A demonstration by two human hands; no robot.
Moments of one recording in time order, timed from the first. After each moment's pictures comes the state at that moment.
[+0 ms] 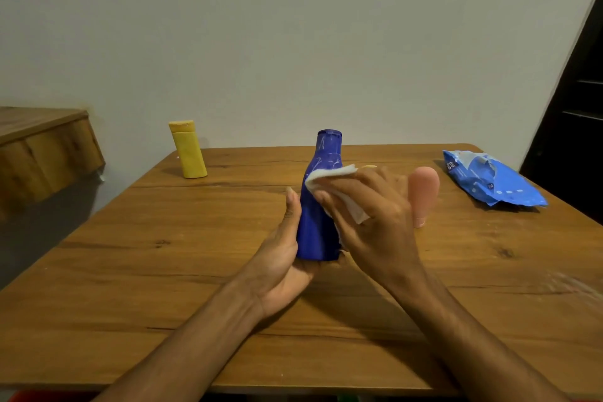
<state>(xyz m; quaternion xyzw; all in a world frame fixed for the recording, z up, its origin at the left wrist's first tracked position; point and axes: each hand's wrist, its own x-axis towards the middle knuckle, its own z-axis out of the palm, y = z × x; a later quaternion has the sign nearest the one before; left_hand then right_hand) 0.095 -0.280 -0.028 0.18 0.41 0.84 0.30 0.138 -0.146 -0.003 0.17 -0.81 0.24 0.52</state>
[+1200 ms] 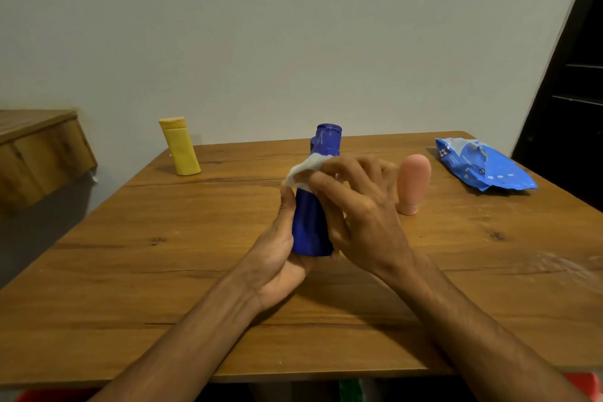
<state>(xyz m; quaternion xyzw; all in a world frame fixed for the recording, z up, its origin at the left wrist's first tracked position) 0.105 -0.281 -0.026 0.20 0.40 0.83 0.32 0.135 -0.147 -0.006 0.17 -0.82 0.08 0.54</state>
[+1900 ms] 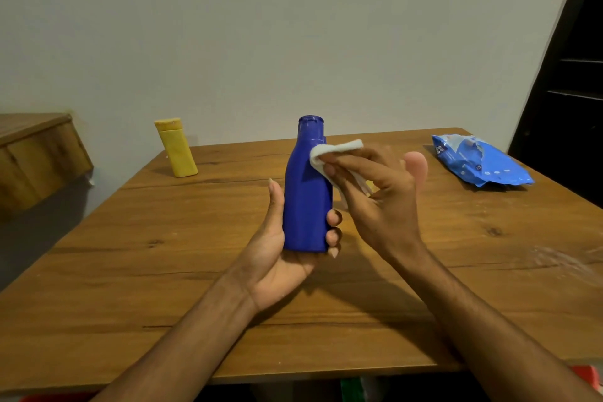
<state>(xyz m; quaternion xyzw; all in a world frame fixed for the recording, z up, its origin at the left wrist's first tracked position) 0.101 -0.286 -0.025 0.21 0.30 0.82 0.43 0.138 -0.133 0.001 0.14 -0.76 0.37 0.52</state>
